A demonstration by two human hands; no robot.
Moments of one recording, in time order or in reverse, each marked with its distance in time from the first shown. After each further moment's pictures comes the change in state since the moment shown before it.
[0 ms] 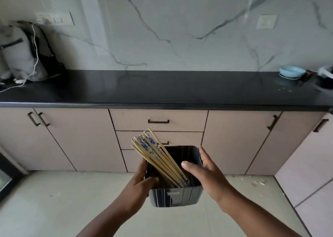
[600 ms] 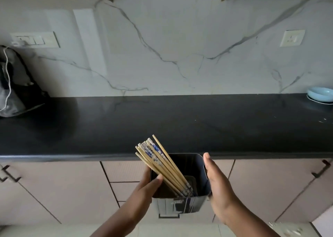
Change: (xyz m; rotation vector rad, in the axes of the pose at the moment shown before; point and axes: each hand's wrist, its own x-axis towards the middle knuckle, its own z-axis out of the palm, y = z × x) left_hand 0.272 0.048 -0.128 -0.139 -0.038 -0.023; right_hand 0.283 -0.068 0.024 0.366 0.028 0.053
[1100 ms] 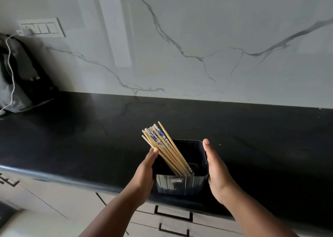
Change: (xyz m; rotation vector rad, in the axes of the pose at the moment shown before) left_hand 0.224 0.030 -0.053 -0.226 0.235 0.014; right_hand 0.249 -0.055 -0.005 -0.026 -0.114 0.013
